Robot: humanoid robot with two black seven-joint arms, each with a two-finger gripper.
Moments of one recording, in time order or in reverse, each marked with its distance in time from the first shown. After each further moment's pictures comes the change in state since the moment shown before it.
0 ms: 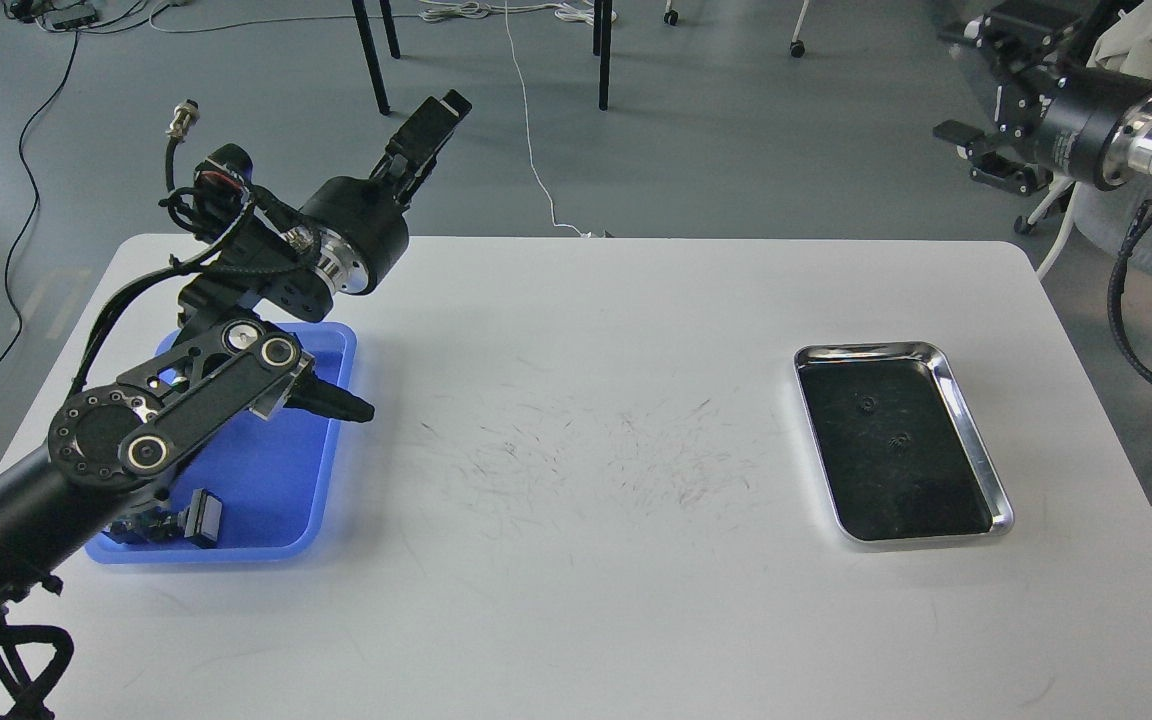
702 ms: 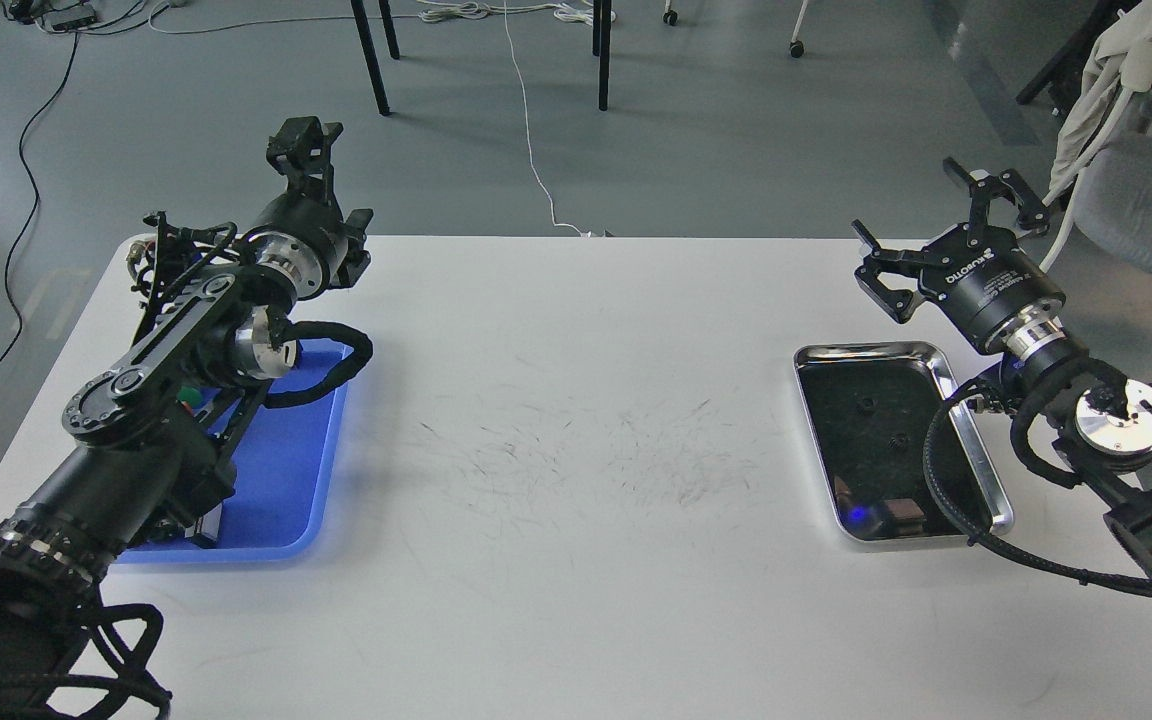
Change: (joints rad) left arm 0.011 -0.138 -0.250 0.349 -0.446 -0.054 -0.052; right arm -0.472 0.183 0.269 0.191 0.325 0.056 0.037
